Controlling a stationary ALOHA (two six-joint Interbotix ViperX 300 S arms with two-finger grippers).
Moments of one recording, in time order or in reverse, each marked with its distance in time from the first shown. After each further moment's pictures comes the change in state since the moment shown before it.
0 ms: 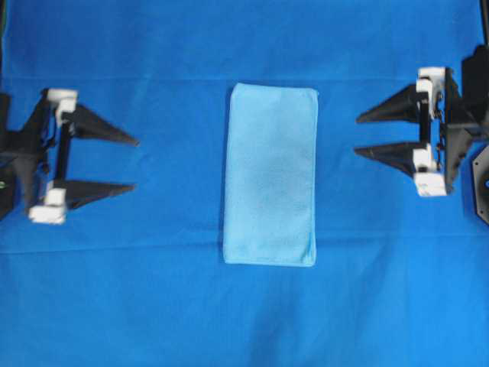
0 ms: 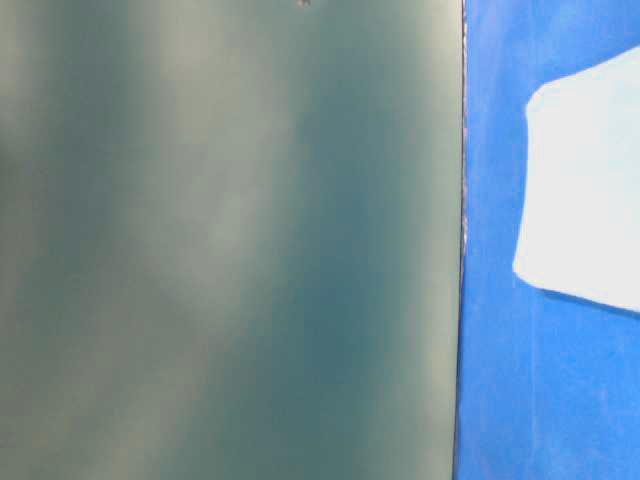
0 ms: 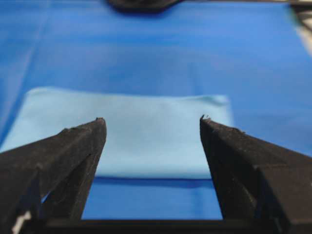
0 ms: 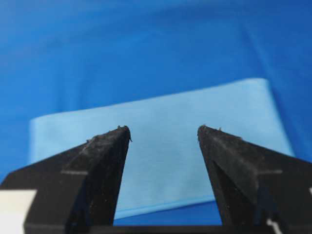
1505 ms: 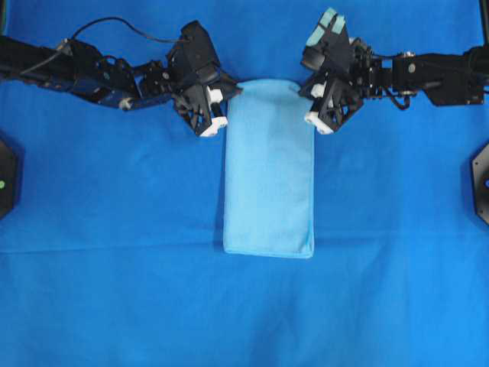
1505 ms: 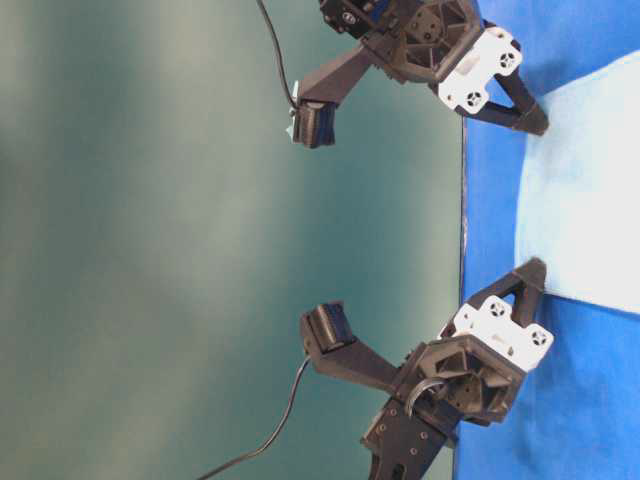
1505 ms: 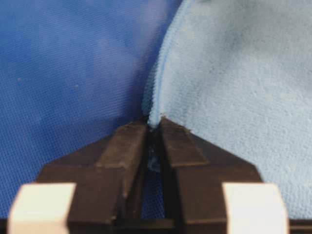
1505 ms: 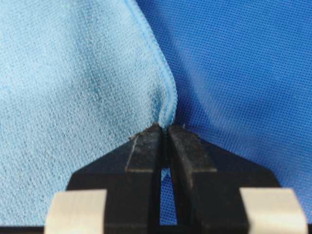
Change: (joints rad) left arm 0.379 0.991 -0.485 0.006 -0.078 0.035; right arm -0.268 0.788 -0.322 -0.066 0.094 -0.011
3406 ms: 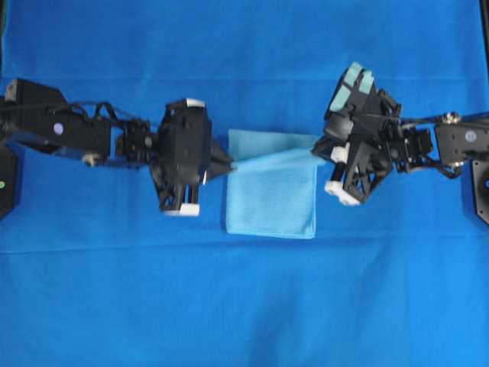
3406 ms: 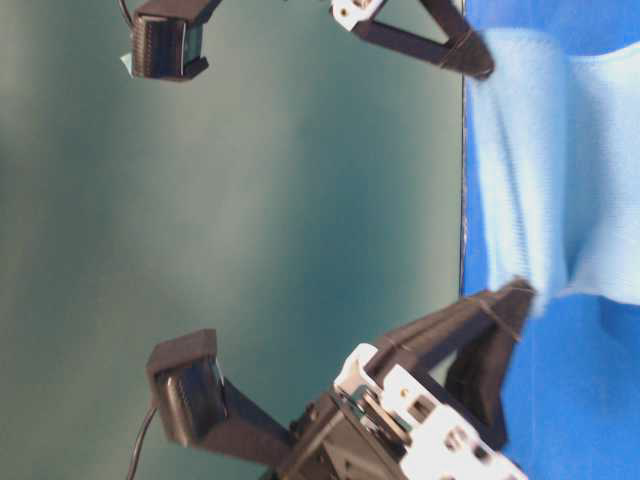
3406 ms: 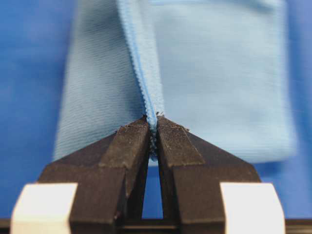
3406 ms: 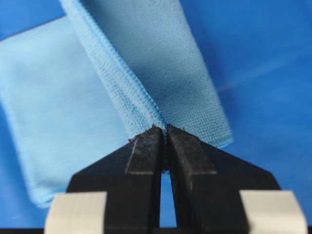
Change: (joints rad) left arm -0.360 -0.325 0.055 -0.003 0.383 0.109; right arm 0.453 -0.350 0.040 0.074 0.405 0.242
